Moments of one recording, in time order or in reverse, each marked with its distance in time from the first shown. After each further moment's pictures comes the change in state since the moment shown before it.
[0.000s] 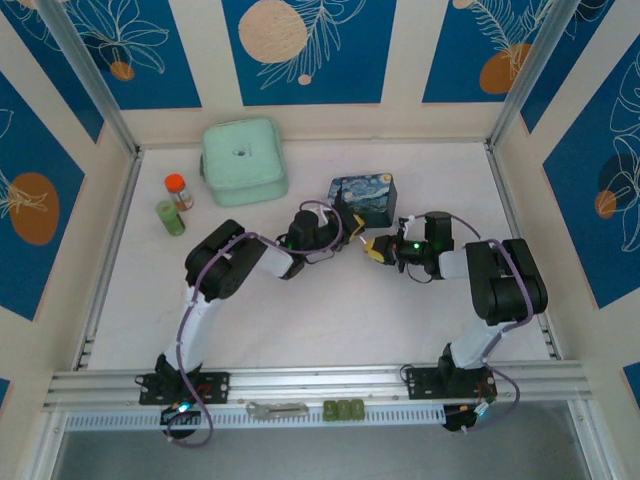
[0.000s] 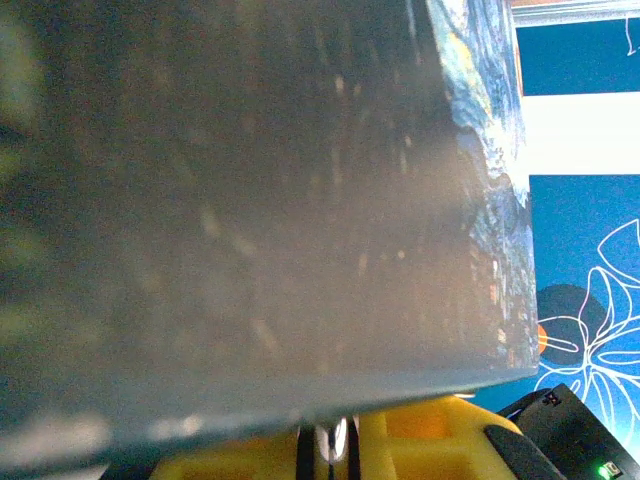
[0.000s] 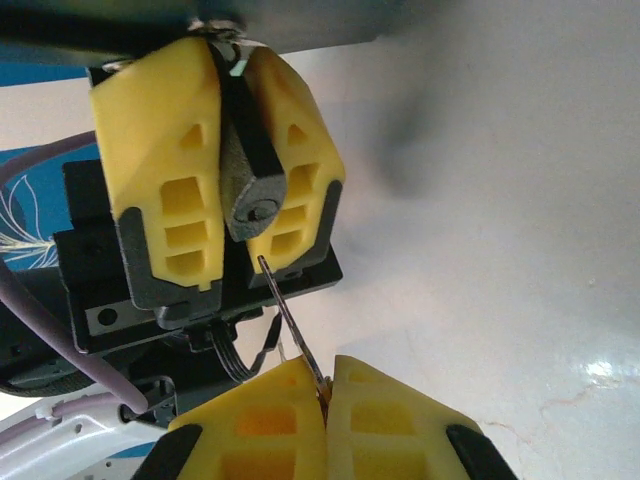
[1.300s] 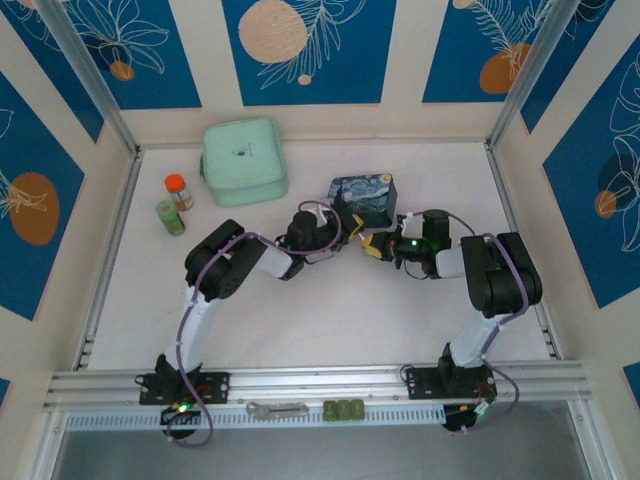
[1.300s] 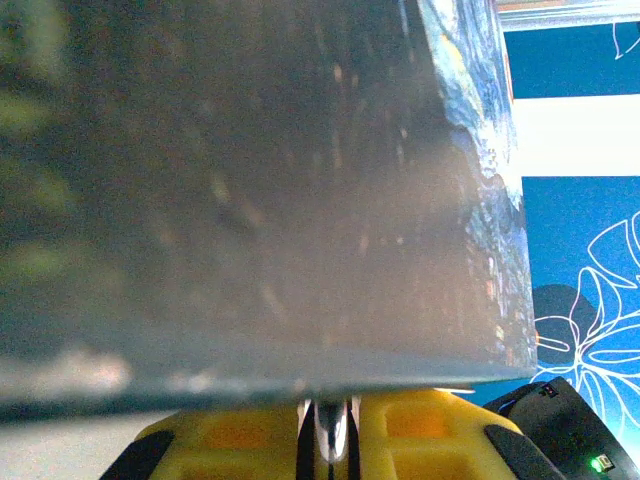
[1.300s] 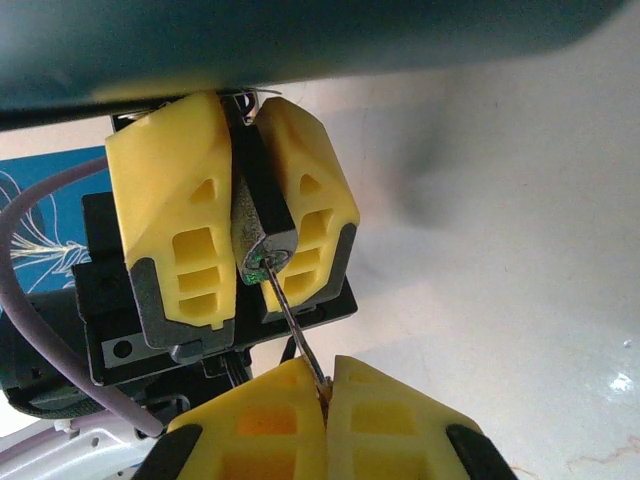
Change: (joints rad) left arm -0.005 0.000 -0.010 0.026 0.000 -0.006; right arm 0.017 0.060 0.010 0.130 -0.003 0.079
